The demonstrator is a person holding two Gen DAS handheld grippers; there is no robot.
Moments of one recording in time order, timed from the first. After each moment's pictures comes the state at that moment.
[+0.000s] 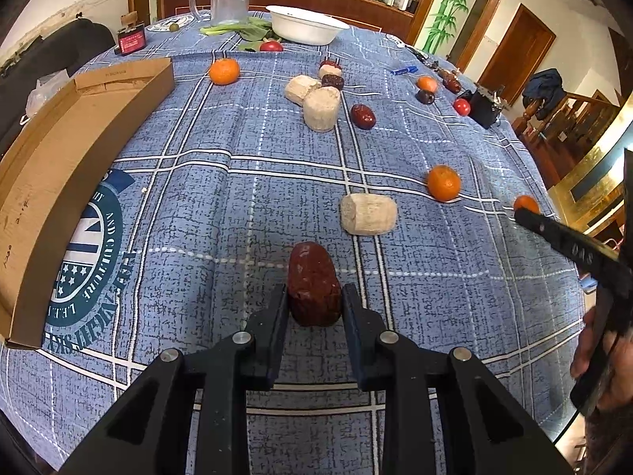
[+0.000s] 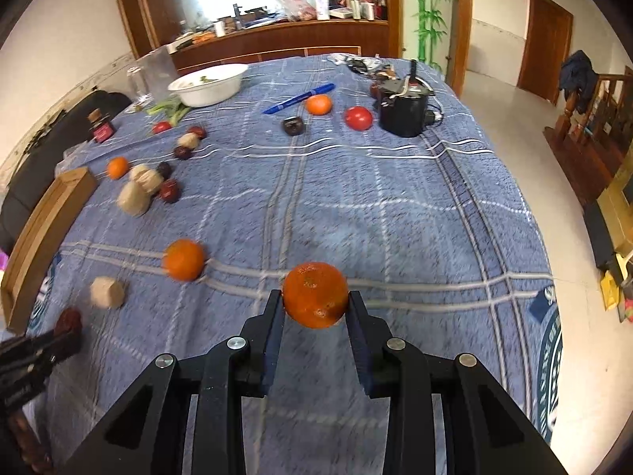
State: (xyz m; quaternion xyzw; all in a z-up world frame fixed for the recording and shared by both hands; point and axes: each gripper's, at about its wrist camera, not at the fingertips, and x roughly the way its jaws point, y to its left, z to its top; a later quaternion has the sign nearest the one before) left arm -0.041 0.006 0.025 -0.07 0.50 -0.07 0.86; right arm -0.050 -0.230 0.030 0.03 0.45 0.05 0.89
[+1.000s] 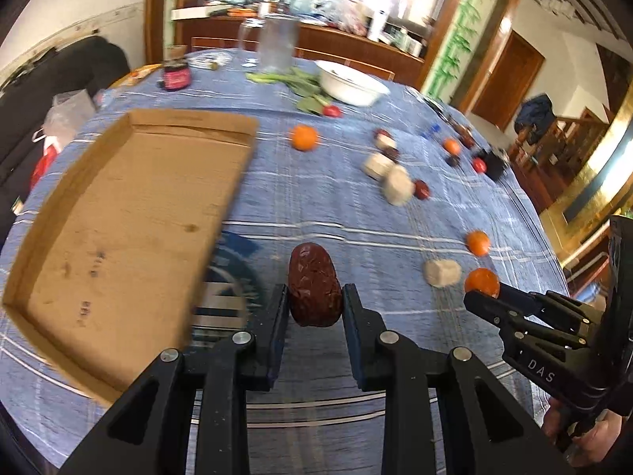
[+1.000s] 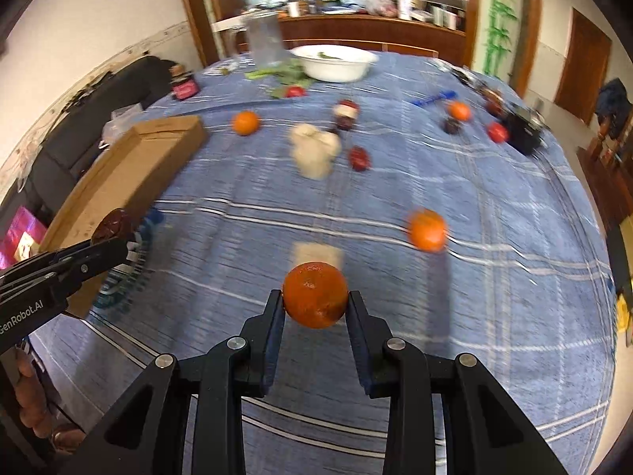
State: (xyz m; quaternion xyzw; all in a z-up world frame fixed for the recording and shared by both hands) left arm -0.040 0.130 0.071 -0.09 0.45 -0.07 0.89; right arm -0.073 -0.053 0.048 0.00 0.46 0.11 0.88
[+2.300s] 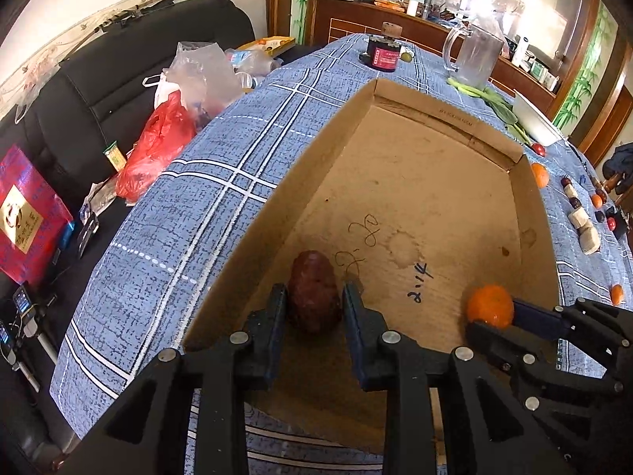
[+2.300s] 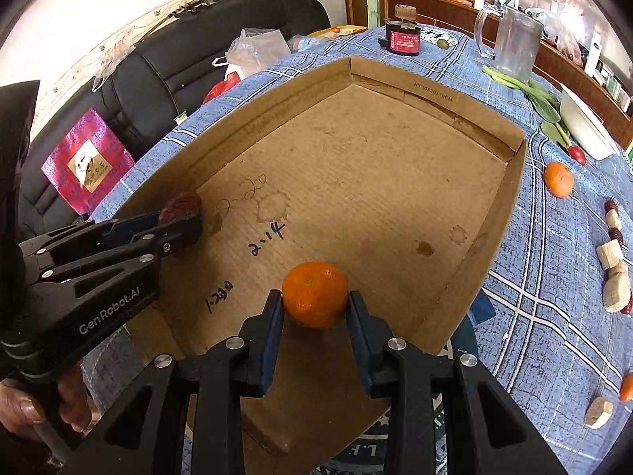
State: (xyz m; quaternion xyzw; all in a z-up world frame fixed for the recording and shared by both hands) left arm -0.032 0.332 0.025 -0.10 0.47 0.11 0.87; right arm -0.024 0.219 0.015 -0.10 0.49 0.28 0.82
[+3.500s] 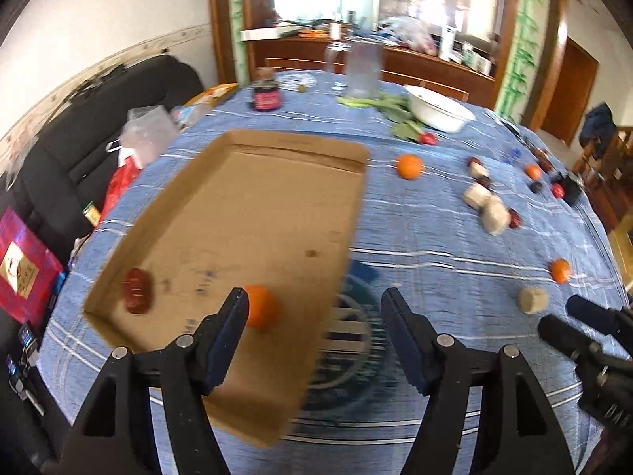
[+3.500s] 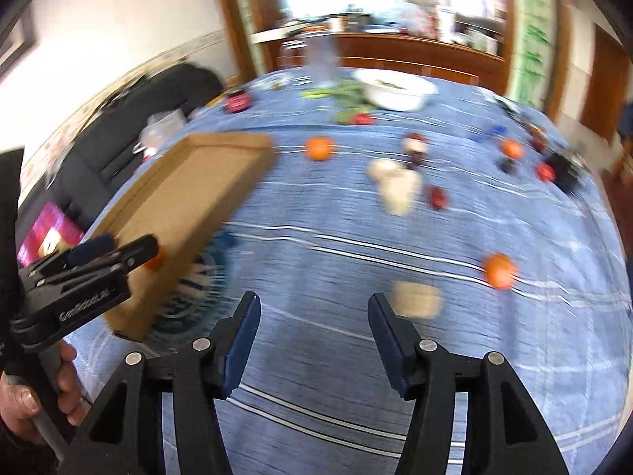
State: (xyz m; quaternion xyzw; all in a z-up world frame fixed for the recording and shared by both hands) left arm -0.038 0.152 0.073 -0.03 0.43 0.06 0.90; right arm -0.077 -0.014 0.071 0.01 0.44 0.14 0.89
